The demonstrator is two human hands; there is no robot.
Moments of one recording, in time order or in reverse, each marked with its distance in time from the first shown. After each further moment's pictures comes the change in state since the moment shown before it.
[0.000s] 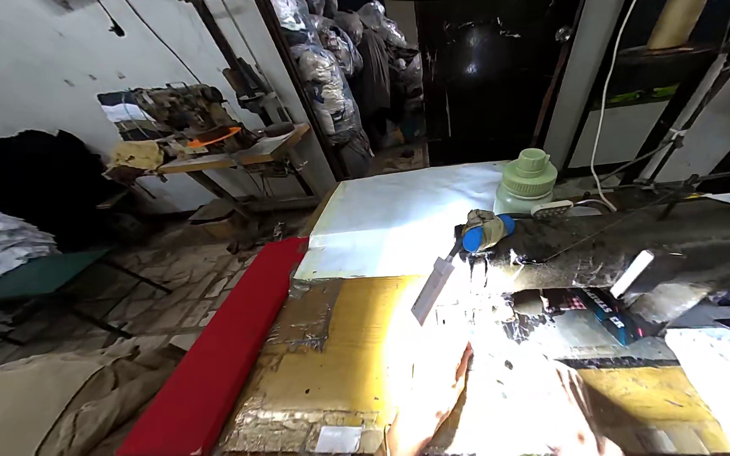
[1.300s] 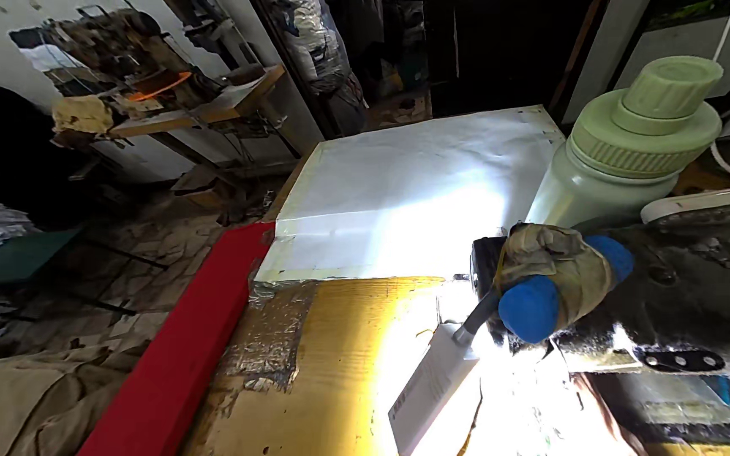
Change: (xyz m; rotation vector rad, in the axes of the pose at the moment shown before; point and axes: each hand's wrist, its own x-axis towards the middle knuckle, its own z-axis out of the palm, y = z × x) left_hand 0.036 0.005 0.008 -0.177 -0.064 -0.478; right_hand 0.084 0.022 0.051 0.200 -0.084 0.047
